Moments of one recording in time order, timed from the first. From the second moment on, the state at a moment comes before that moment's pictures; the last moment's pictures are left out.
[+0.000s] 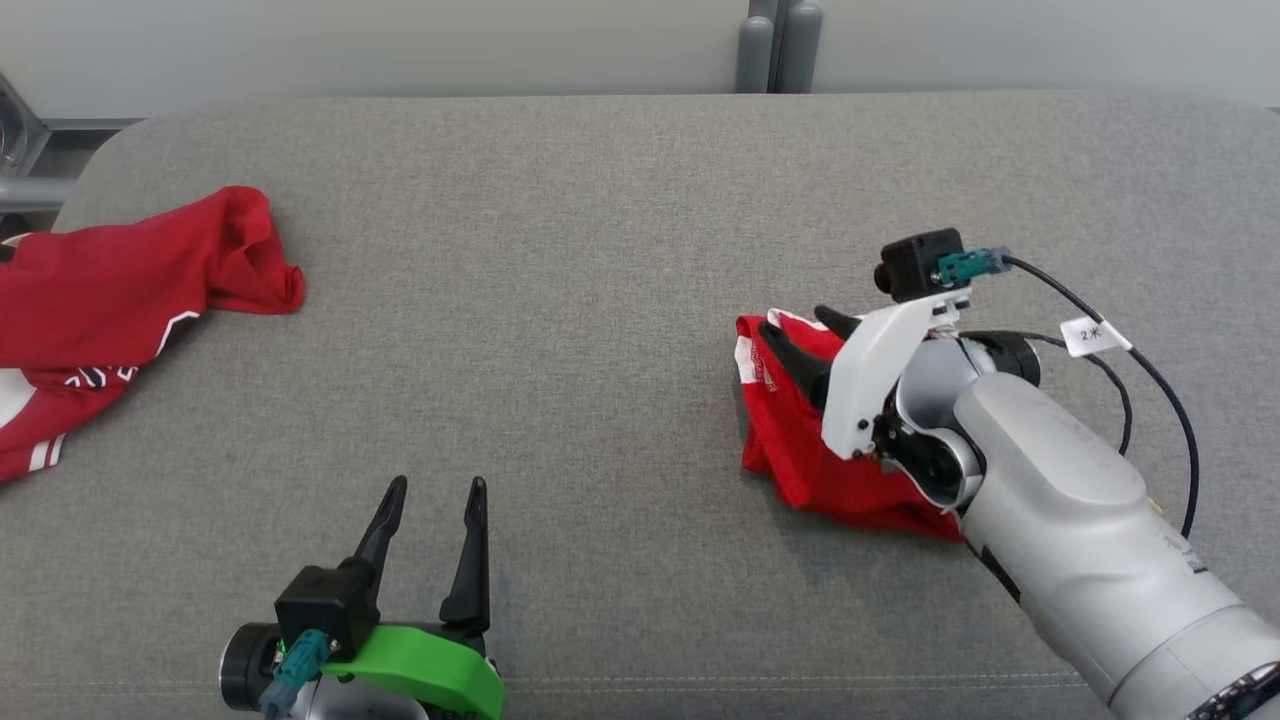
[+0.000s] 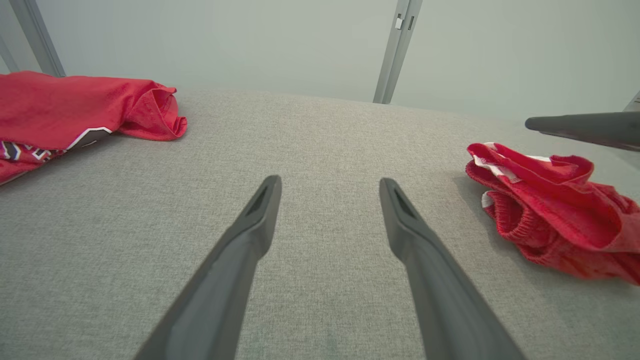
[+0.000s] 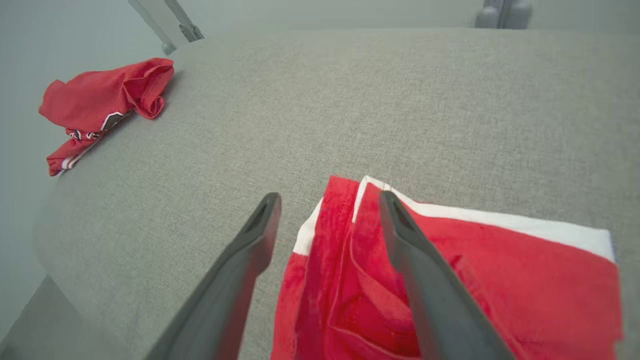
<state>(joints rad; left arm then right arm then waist) 0.02 0.05 -0.34 0.09 -0.35 0.12 -0.22 -0.63 -0.13 0.66 0.69 0.73 0.06 0.18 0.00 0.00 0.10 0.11</state>
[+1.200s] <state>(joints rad) 0.02 0.05 -0.36 0.09 -0.36 0.12 -0.22 -0.48 -0.29 0.44 0.82 0.92 0.04 0.18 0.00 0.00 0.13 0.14</state>
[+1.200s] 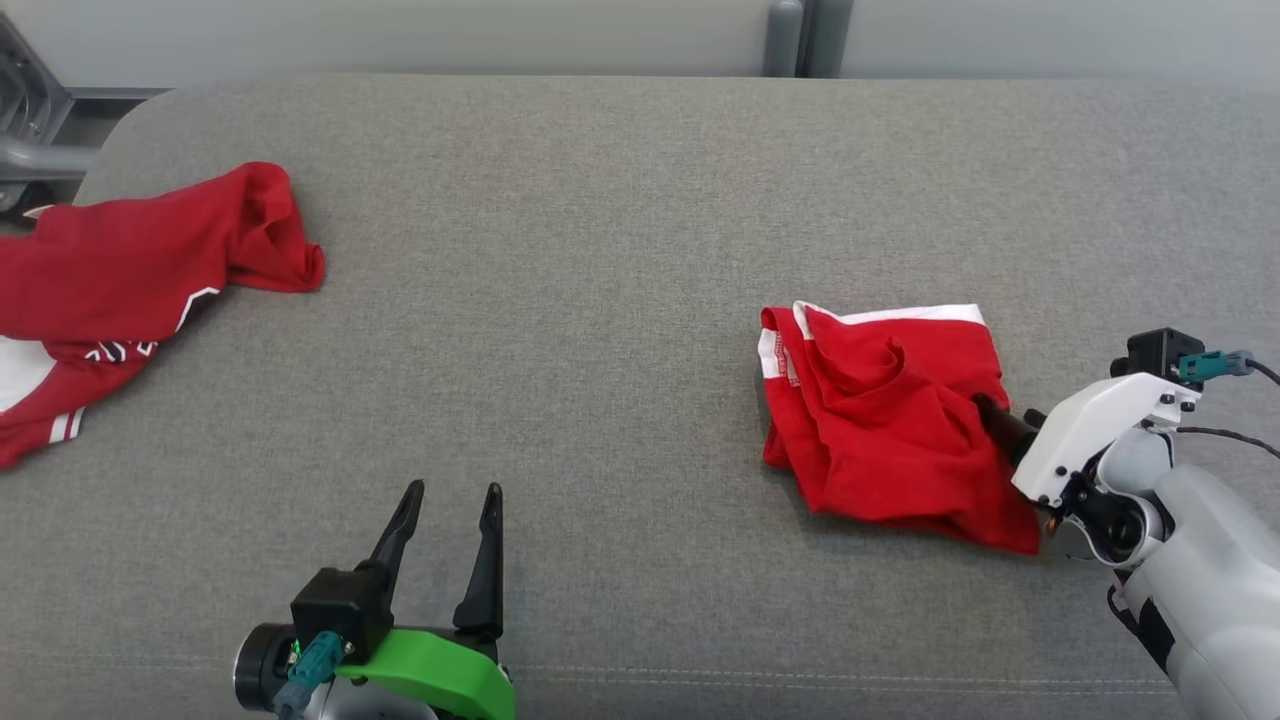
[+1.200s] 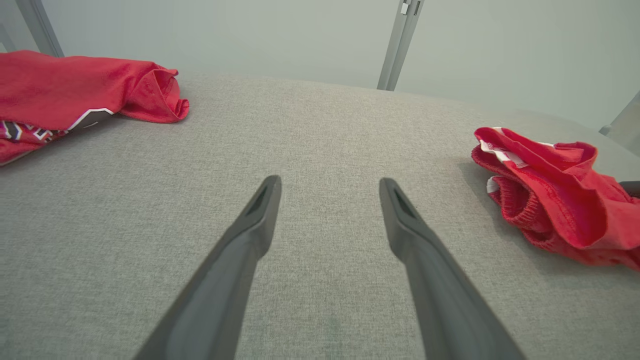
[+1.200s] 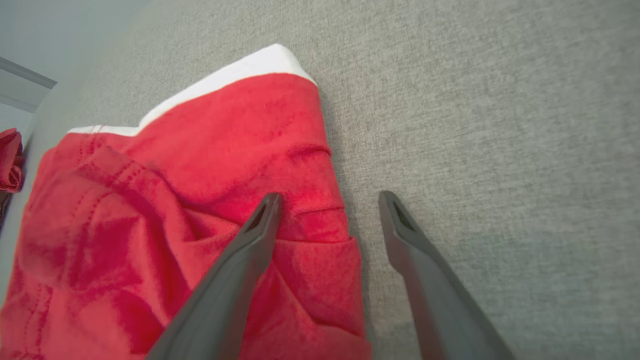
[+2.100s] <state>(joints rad) 0.02 0.05 -0.33 0.09 -0.36 0.12 -0.22 -0.61 -0.37 0.47 0.79 0.88 0.09 0.20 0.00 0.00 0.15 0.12</state>
